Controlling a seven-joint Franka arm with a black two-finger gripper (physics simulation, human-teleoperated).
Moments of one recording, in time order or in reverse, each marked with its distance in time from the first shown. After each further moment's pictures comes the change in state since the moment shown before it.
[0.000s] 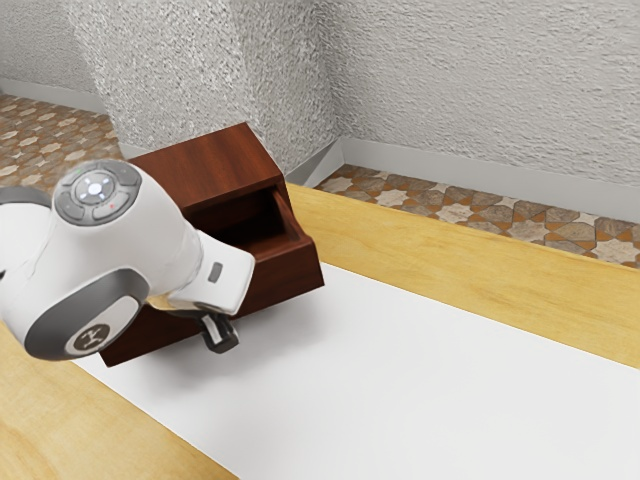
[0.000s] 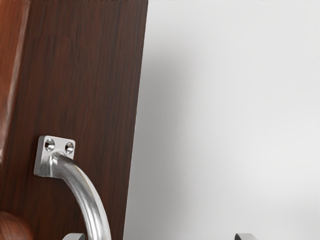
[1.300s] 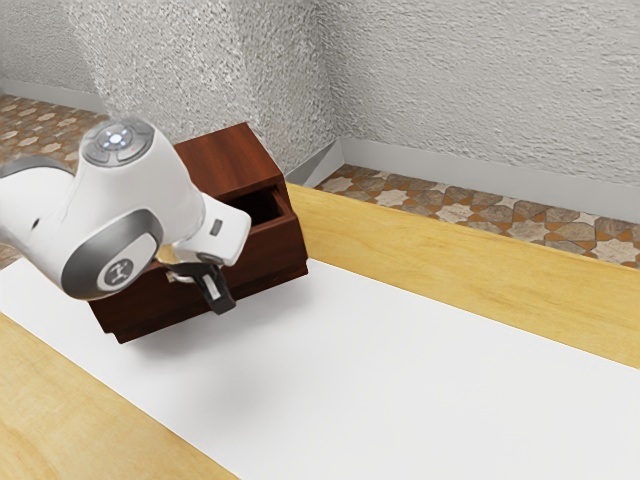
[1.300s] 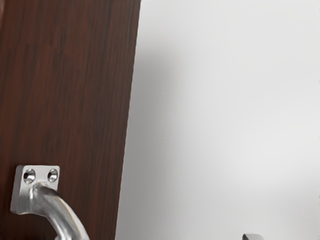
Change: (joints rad) arm -0.055 0.209 0.177 0.189 -0.020 -0.006 0.117
